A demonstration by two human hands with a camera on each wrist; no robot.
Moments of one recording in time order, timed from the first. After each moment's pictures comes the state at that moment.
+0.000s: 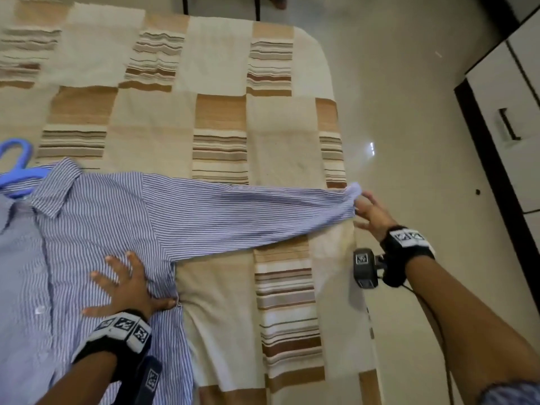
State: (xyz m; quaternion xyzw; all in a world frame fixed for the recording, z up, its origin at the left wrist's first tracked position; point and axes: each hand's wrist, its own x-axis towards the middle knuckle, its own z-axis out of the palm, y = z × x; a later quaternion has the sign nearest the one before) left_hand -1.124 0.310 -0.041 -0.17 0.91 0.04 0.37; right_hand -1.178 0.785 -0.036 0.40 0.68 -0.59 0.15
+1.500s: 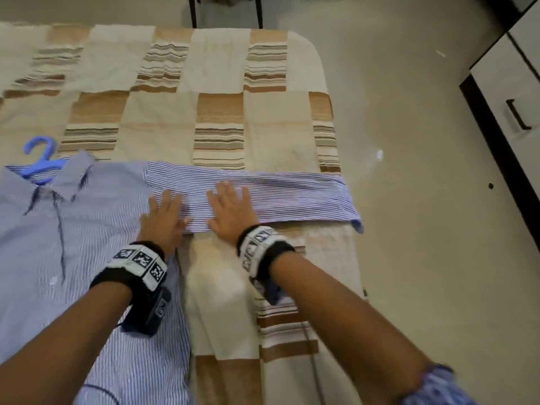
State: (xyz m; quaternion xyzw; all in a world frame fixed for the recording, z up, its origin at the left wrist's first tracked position) left_hand -1.174 0.363 -0.001 0.02 0.97 0.11 0.21; right_hand -1.169 0.526 -0.015 -0.16 0.97 -0.10 0.19
